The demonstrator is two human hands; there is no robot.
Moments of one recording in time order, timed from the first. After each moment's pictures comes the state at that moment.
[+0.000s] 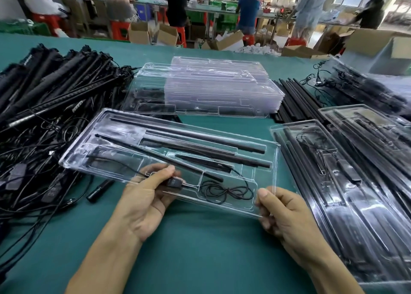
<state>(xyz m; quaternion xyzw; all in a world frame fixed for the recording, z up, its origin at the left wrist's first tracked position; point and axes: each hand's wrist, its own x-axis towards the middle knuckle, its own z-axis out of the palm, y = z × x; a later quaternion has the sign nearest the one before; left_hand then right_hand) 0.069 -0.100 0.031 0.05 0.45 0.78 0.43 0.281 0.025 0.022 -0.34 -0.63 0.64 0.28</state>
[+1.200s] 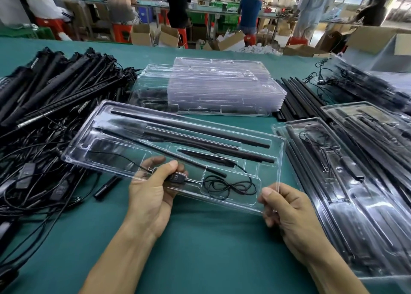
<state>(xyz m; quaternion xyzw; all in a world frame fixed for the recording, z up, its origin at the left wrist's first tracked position) 0.077 -0.094 0.026 0.06 0.40 0.85 0.33 0.280 0.022 0.015 -0.30 -0.65 0.62 0.34</state>
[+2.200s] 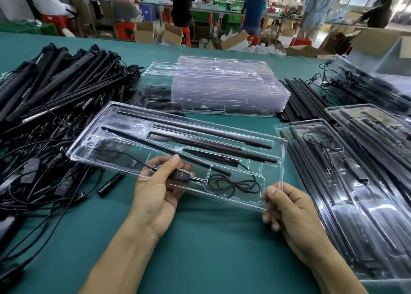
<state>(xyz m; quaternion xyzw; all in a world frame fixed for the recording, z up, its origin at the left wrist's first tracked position) 0.077 -0.095 0.028 0.07 0.38 0.84 0.38 0.280 0.026 0.012 -0.32 -0.64 0.62 0.33</state>
